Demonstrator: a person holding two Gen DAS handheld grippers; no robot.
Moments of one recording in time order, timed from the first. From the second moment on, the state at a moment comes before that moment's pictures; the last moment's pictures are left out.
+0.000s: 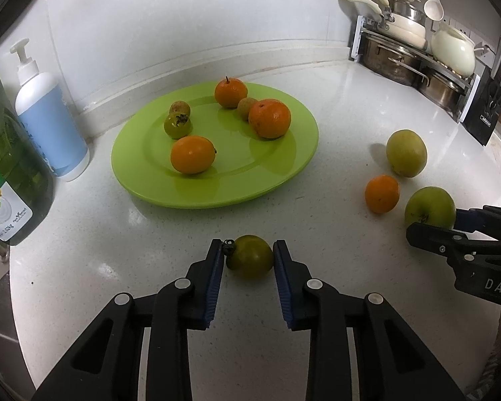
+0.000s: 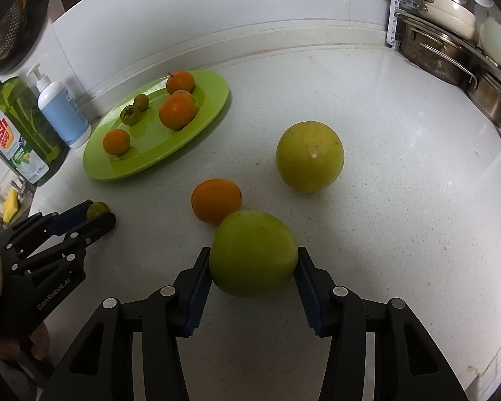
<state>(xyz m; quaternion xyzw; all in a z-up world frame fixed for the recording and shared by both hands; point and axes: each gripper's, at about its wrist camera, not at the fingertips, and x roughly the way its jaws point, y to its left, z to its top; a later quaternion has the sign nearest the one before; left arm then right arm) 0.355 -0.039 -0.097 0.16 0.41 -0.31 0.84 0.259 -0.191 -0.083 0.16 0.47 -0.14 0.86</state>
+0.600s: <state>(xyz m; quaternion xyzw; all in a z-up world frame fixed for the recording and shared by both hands) 0.334 -0.026 -0.067 0.12 0.40 -0.28 0.87 0.255 -0.185 -0.061 0.13 0.44 -0.10 0.88</state>
